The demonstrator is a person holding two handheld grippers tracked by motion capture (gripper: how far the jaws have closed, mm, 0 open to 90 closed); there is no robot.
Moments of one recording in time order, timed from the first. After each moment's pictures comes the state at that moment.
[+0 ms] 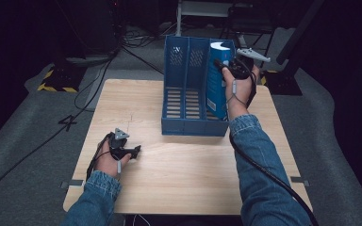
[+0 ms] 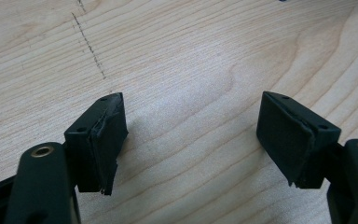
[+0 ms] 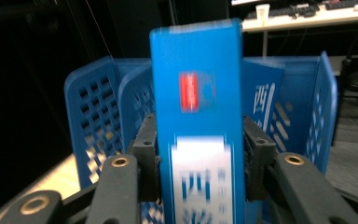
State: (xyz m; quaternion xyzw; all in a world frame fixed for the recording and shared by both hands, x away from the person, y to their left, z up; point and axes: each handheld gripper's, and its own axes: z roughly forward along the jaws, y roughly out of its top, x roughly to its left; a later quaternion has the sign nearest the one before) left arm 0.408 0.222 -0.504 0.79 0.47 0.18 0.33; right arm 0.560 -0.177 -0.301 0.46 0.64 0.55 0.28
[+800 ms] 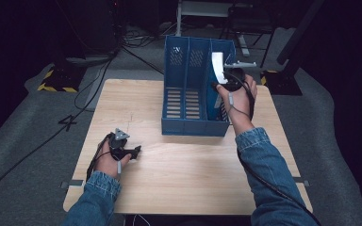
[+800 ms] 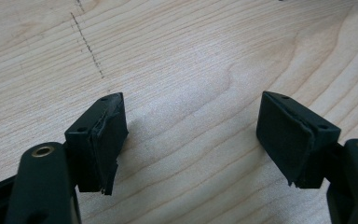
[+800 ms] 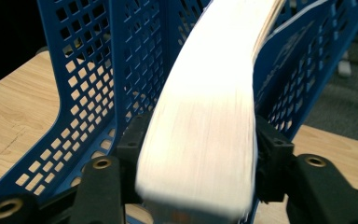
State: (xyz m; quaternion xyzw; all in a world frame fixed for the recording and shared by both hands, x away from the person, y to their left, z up) left arm 0.407 0.222 -0.504 0.79 0.47 0.19 0.33; right arm 0.540 -0.165 -0.313 0.49 0.74 0.40 0.25
